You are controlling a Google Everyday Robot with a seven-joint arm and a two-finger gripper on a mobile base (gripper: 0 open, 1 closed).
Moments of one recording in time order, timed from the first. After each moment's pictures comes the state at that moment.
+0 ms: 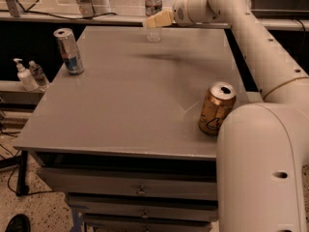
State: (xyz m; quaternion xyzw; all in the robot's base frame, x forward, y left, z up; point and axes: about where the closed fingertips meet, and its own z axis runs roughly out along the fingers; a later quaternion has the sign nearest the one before) arm 0.871 -0.042 0.926 -0.32 0.77 0.21 0.51
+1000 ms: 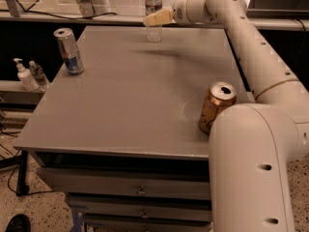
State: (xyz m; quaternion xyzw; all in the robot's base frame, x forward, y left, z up) arm 0.895 -0.043 0.925 -0.31 0.76 0.21 0.54
